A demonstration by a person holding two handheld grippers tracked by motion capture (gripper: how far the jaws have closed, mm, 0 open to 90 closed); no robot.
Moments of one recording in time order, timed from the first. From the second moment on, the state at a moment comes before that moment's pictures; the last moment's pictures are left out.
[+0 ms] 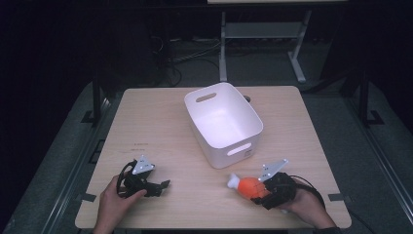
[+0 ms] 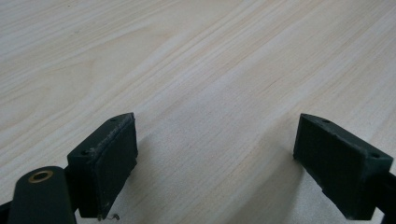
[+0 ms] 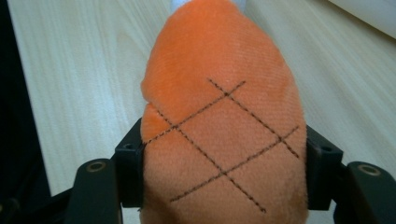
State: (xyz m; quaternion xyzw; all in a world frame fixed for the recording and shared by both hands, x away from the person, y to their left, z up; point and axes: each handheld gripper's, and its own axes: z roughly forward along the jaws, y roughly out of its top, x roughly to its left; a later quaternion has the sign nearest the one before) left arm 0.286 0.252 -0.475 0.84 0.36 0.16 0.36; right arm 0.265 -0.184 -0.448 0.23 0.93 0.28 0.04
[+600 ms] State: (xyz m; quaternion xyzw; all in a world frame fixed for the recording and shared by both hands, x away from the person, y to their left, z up) left arm 0.286 0.252 -0.475 0.84 0.36 0.16 0.36; right arm 0.267 -0.219 -0.431 0.27 0.91 0.30 0.06
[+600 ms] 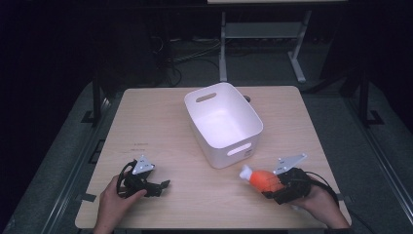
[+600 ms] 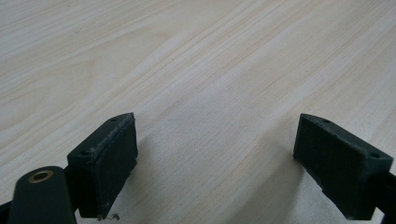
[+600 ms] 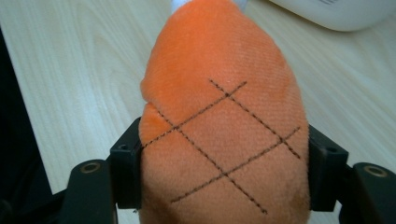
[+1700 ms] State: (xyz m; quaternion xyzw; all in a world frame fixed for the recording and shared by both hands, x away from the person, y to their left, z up) left arm 0.286 0.252 -0.475 0.84 0.36 0.16 0.36; right arm 0.285 -0.279 -0.412 0.35 0.88 0.31 0.10
